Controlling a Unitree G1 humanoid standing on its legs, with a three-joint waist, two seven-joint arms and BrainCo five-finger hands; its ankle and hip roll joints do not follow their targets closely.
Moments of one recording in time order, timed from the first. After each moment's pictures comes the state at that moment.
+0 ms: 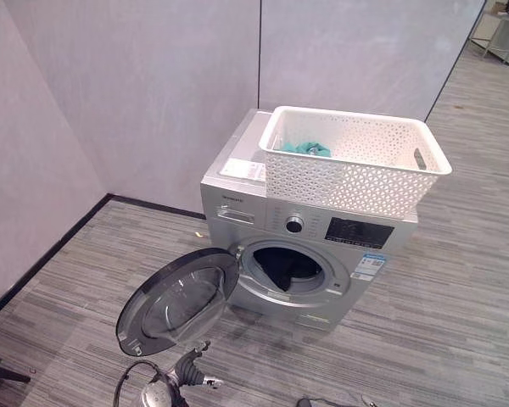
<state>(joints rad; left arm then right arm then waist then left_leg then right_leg) 0.16 0.39 -0.41 0.56 0.16 -0.05 -0.07 0.10 -0.23 -0.02 1.24 0.54 -0.07 -0.04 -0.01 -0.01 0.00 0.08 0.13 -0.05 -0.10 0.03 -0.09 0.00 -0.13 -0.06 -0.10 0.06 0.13</state>
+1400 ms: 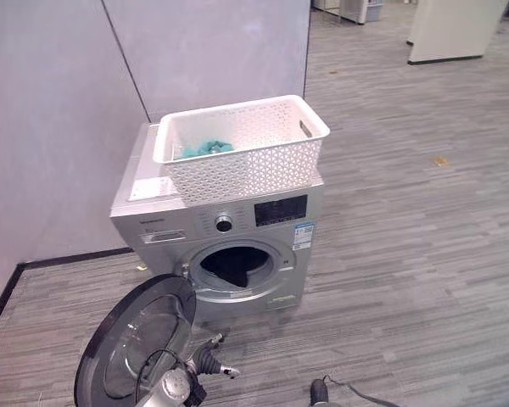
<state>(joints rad) 0.07 0.32 -0.48 0.69 0.12 -0.06 -0.05 0.16 -0.23 0.00 1.21 0.50 -0.06 -0.06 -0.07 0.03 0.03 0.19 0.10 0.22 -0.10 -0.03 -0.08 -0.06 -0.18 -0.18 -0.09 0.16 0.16</state>
